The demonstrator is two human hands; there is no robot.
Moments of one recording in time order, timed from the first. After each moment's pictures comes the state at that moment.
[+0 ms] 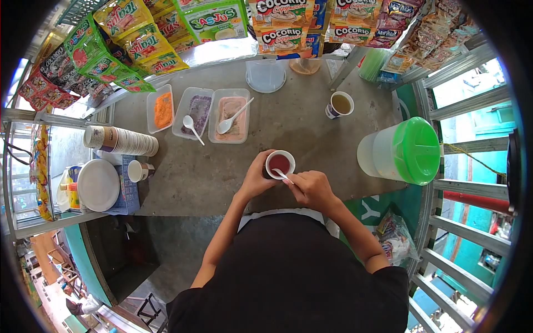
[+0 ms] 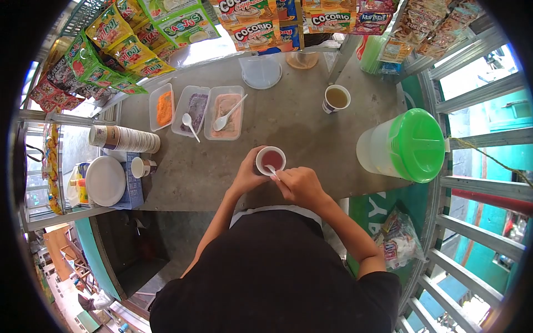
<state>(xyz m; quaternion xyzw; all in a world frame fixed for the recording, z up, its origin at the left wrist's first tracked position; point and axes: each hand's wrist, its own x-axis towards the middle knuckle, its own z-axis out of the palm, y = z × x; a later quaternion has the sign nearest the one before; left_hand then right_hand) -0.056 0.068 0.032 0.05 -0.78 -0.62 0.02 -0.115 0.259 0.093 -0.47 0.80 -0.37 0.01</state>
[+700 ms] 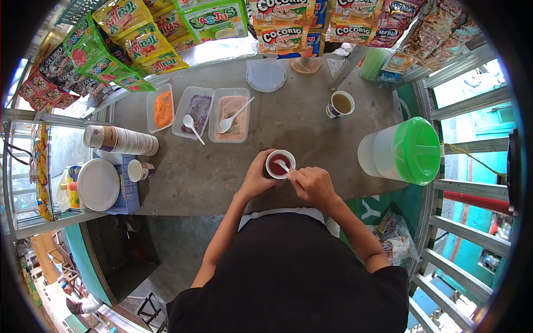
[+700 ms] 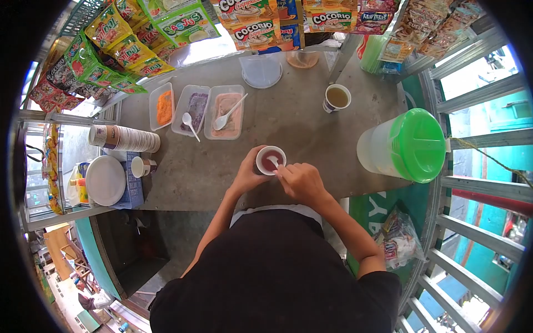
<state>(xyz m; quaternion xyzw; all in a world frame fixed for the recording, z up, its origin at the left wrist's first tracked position) -0.057 0.070 0.034 0.06 -0.79 -0.61 0.01 -0.119 0.260 0.094 -0.46 0.83 -0.31 -0.01</state>
